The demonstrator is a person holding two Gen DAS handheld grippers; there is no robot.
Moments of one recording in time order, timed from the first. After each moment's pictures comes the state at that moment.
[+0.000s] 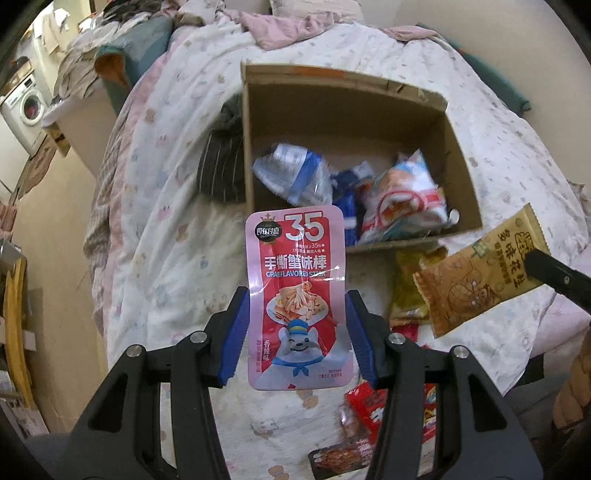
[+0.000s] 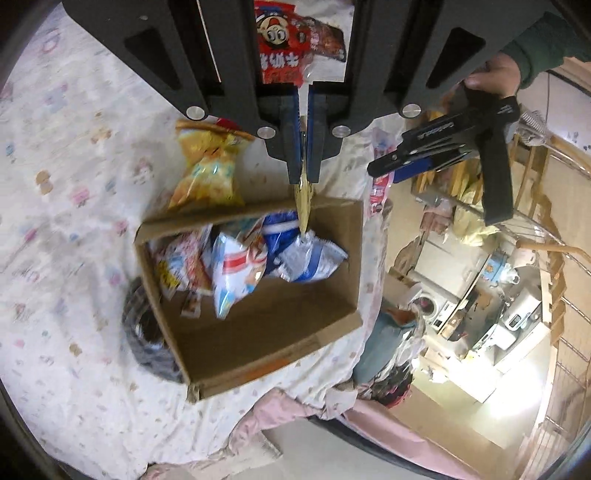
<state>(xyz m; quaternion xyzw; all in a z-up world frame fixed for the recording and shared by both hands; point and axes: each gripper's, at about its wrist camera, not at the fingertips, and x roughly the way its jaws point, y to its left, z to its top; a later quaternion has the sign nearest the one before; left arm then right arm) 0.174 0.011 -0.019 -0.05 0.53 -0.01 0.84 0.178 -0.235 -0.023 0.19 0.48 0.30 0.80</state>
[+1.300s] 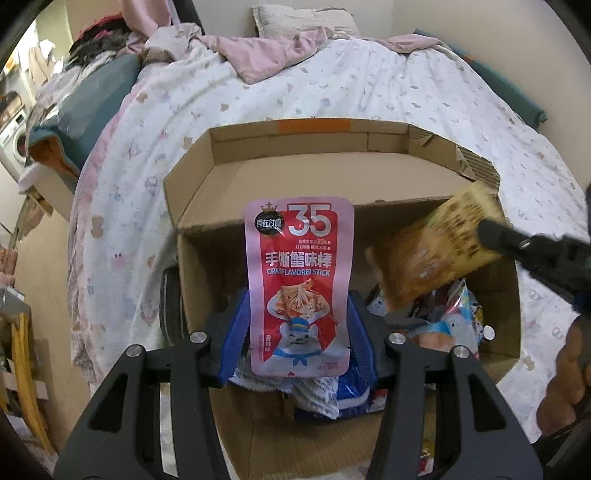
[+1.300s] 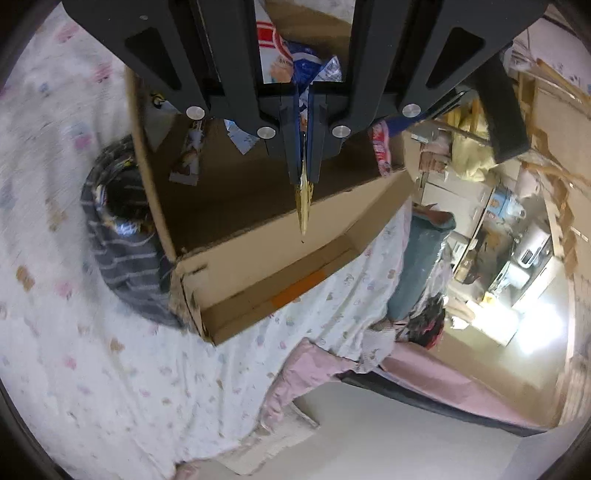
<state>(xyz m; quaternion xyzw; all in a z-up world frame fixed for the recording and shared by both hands) 0.335 -0.002 -0.034 -0.01 0.51 -0.01 0.86 0.362 -0.225 -0.050 0.27 0.46 0.25 0.81</state>
